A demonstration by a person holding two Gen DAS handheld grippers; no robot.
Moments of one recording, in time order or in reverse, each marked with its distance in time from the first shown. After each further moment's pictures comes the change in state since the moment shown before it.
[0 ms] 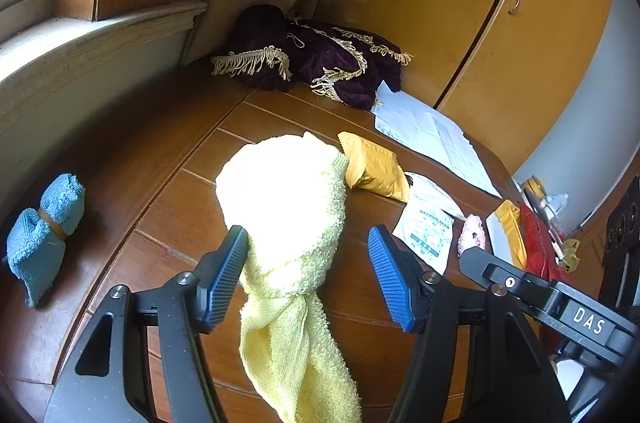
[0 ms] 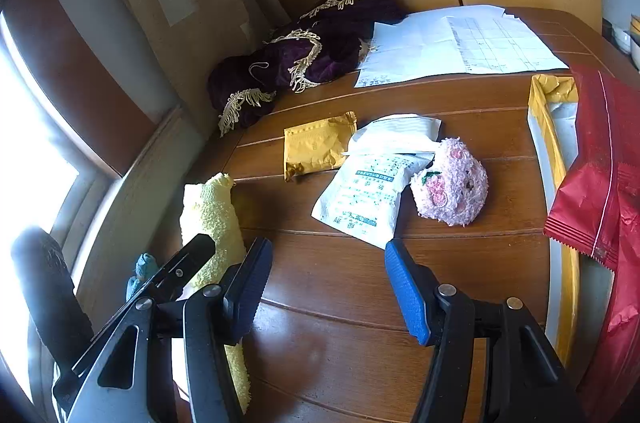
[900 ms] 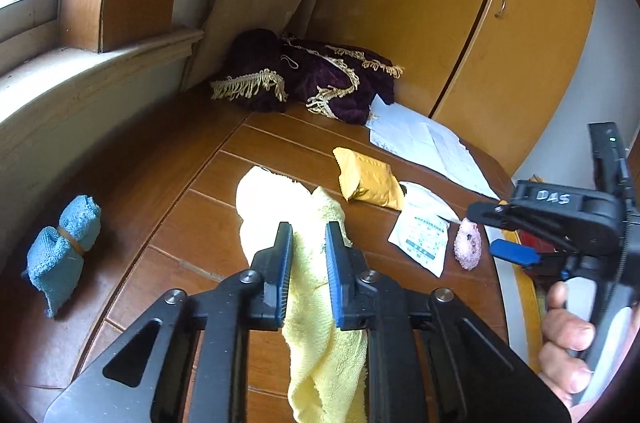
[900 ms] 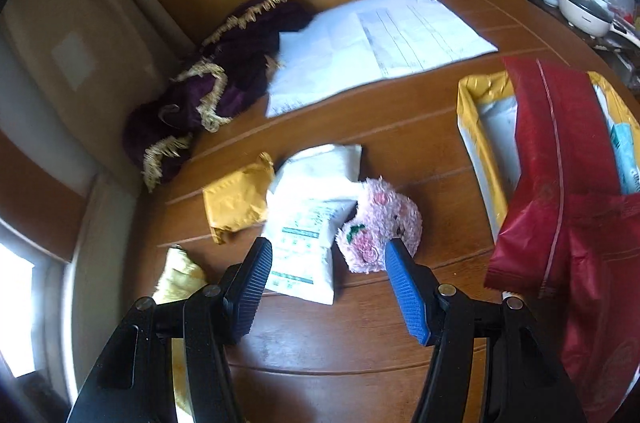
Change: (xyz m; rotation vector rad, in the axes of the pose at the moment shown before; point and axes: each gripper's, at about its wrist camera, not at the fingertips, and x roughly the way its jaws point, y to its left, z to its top) left arm -0.013 -0.007 0.001 0.066 -0.055 0.018; right arm 0.016 -0.023 0.042 0.244 0.035 -0.257
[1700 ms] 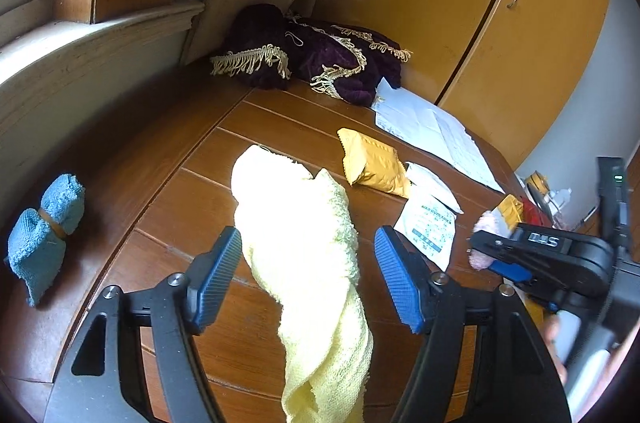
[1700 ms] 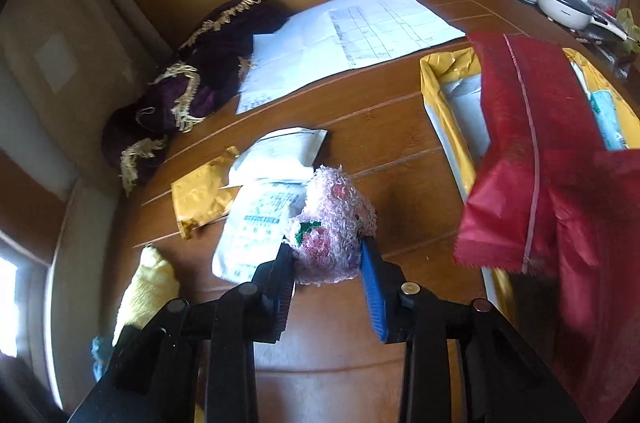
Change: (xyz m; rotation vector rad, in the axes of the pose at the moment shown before) left arm 0.018 -0.001 -0.004 -0.035 0.061 0.004; right arm -0.007 -0.020 -0.020 0.019 -0.047 -0.023
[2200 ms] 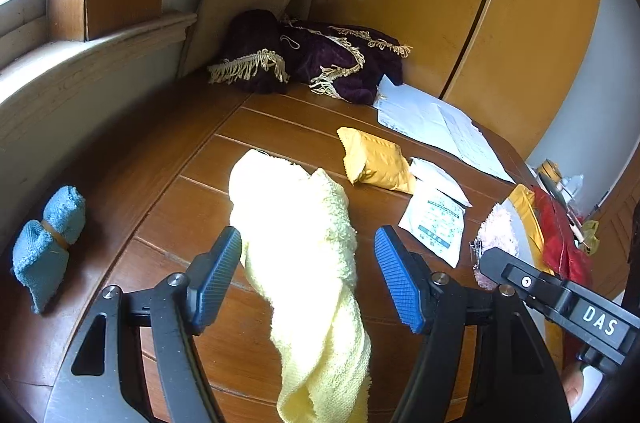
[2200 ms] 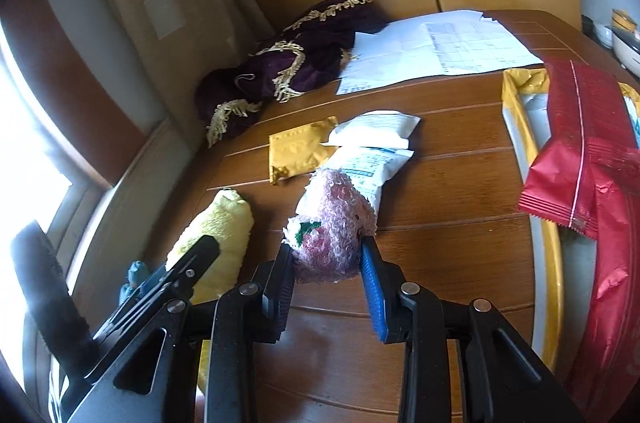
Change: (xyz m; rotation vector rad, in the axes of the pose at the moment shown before) left arm 0.004 -0.009 -0.004 0.057 -0.021 0.045; right arm -0.021 0.020 -0.036 -0.218 -0.036 0.253
